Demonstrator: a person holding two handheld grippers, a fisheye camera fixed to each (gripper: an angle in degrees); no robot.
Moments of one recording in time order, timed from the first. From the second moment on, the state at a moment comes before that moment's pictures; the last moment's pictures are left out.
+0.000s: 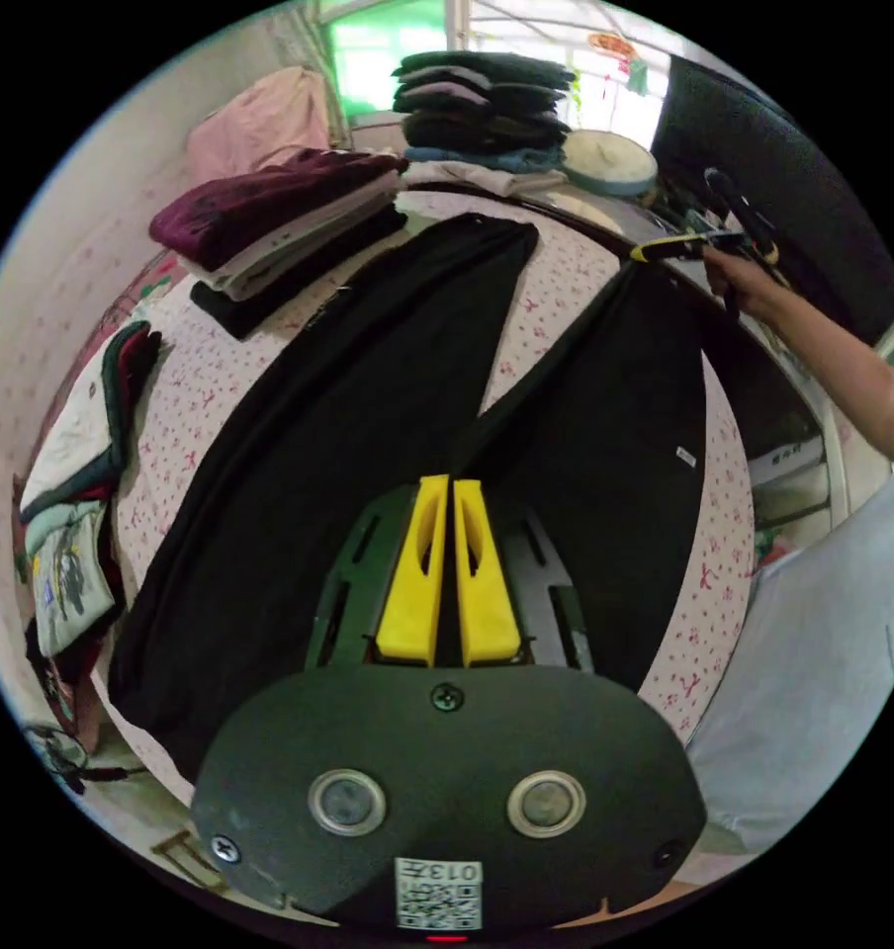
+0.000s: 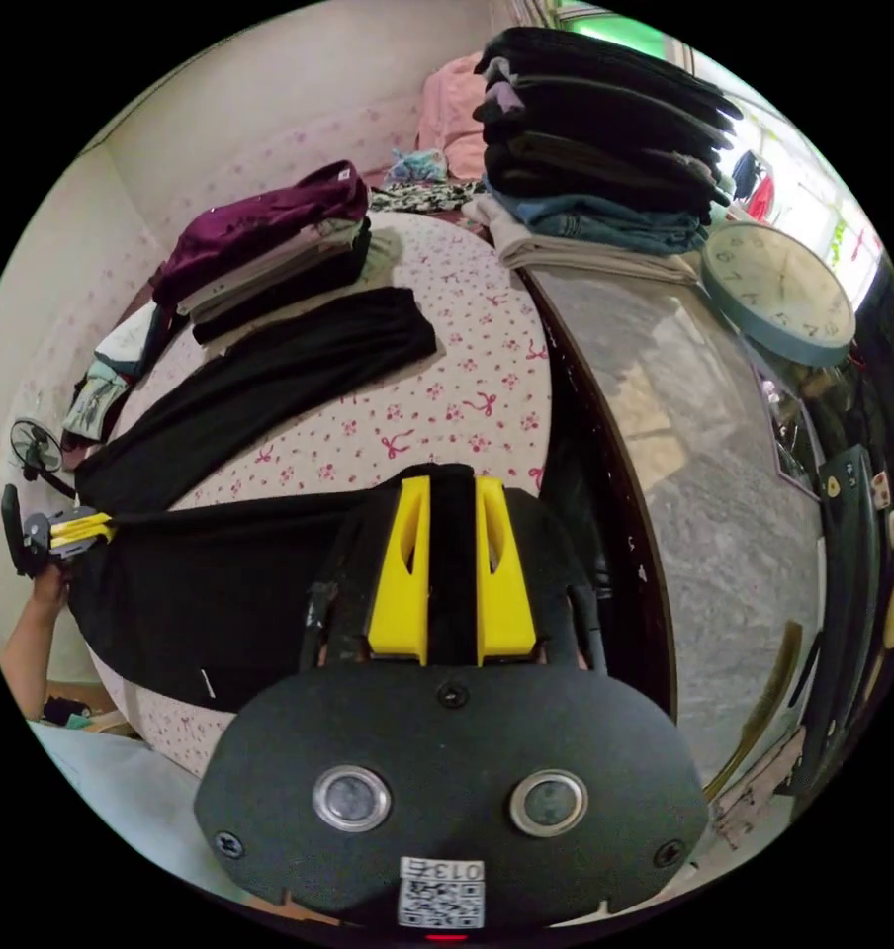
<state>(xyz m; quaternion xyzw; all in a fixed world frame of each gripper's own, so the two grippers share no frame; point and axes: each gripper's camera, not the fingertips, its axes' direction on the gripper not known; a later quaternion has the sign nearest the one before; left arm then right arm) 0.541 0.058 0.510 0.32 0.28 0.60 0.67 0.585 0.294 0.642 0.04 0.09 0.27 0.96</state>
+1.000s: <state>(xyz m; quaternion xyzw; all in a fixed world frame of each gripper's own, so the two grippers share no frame) 0.168 0.055 0.812 0.20 0.29 0.16 0.92 0.413 0.264 0.651 0.07 0.03 0.05 1.00</state>
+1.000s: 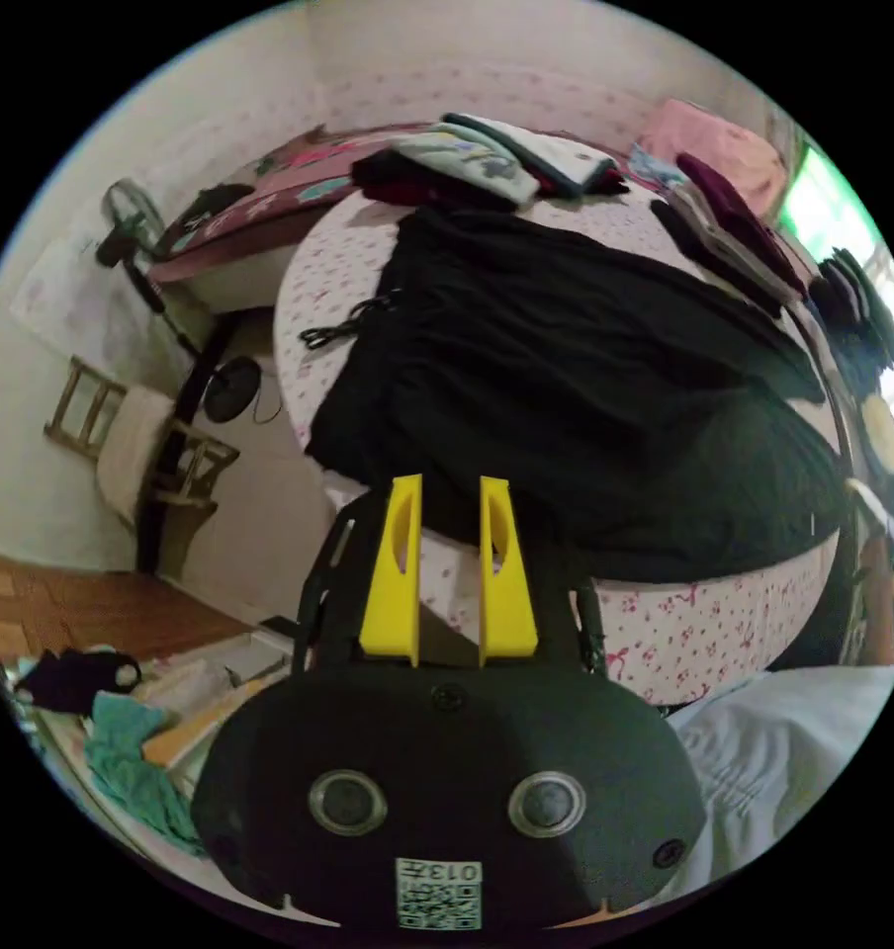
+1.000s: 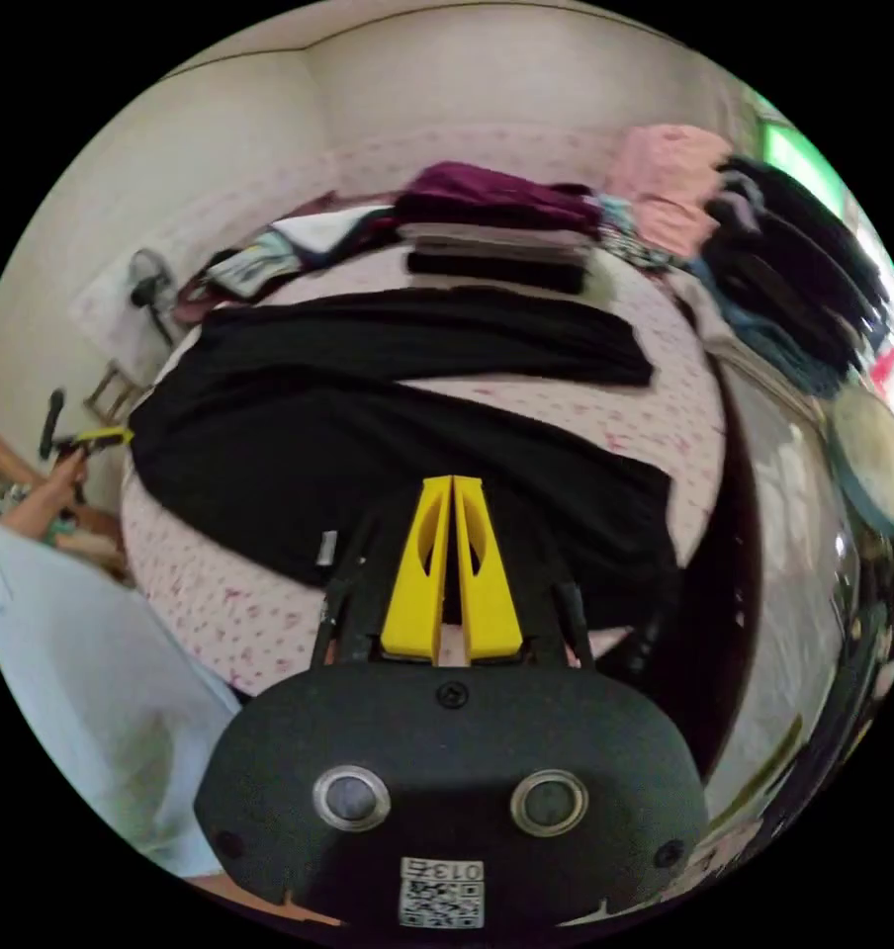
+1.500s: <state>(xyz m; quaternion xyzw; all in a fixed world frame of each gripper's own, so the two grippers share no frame) 0.074 0.010 0.927 0.11 0.42 0.02 0.90 0.169 0.234 0.736 -0.05 0.00 -0.32 0.94</state>
